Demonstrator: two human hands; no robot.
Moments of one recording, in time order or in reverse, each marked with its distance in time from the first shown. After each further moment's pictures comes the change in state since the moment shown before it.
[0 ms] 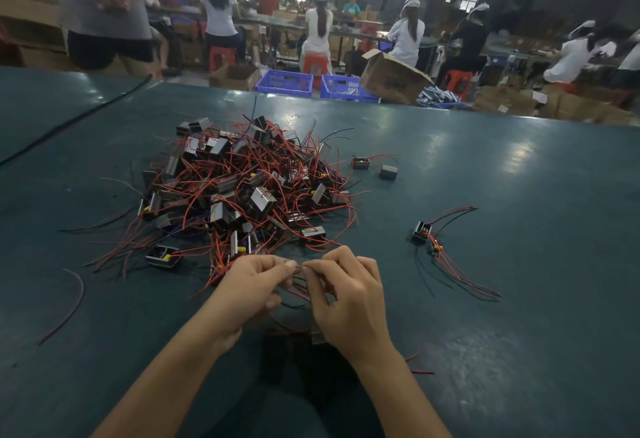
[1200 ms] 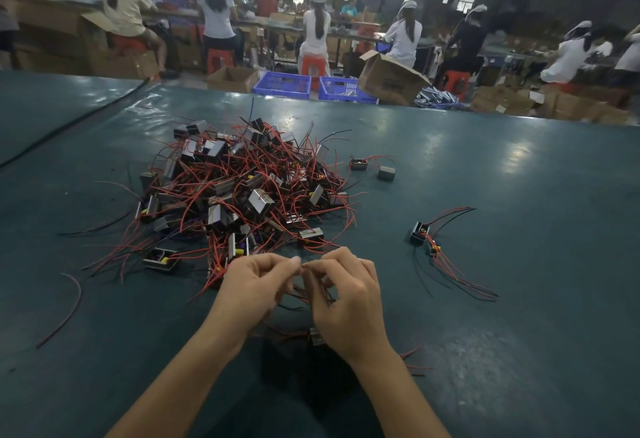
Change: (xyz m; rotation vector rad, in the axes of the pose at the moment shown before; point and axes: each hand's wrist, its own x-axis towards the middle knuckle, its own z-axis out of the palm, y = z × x) left_hand -0.003 -0.003 0.008 -0.019 0.077 0.184; right_hand 0.001 -0.001 -0.001 0.085 -0.024 0.072
